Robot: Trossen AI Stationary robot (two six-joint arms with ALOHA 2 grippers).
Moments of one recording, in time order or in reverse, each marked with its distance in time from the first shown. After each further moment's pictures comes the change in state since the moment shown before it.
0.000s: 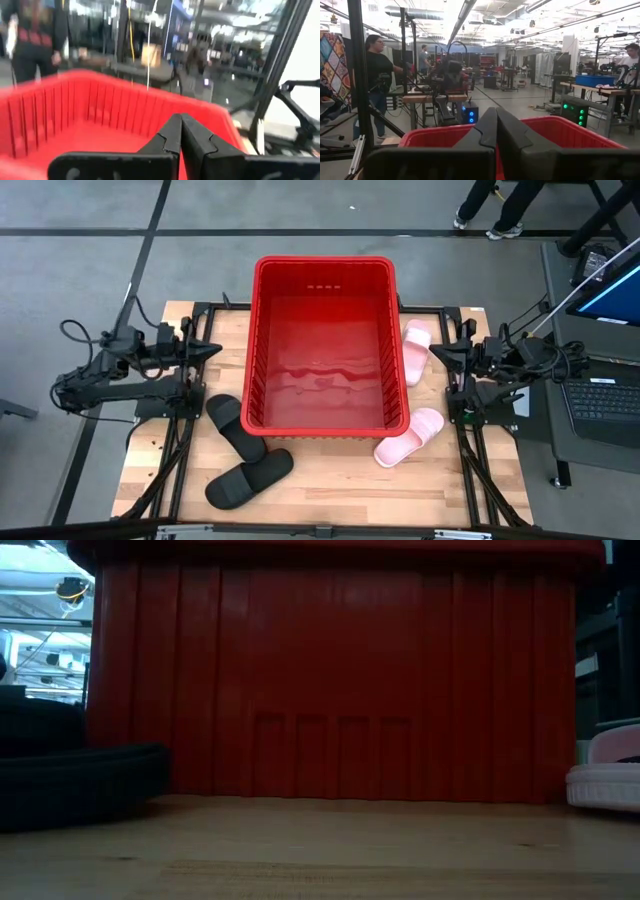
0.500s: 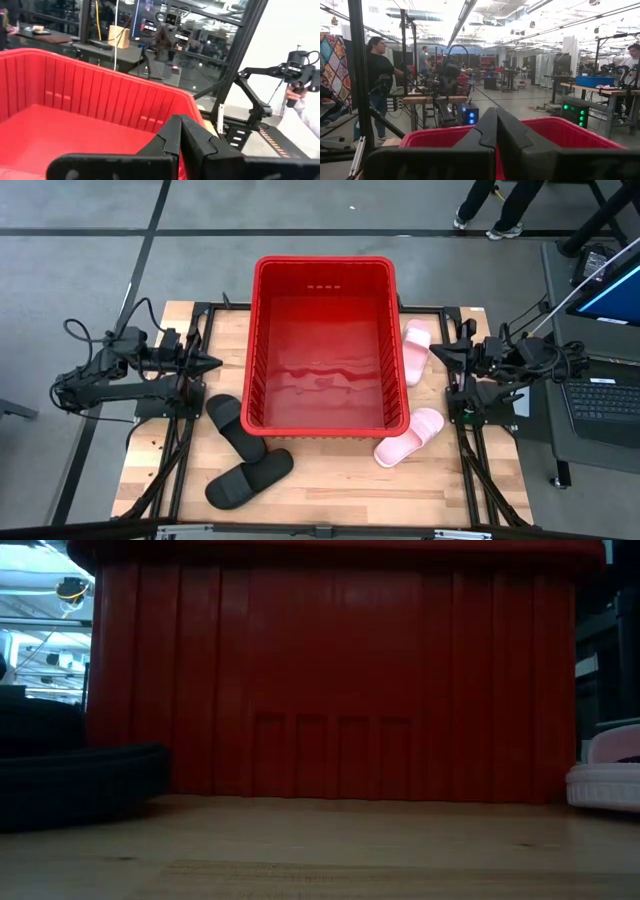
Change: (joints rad) left arm 0.000 0.005 0.008 -0.035 0.180 -0.060; right arm 0.000 0.000 0.000 0.014 -0.001 0.000
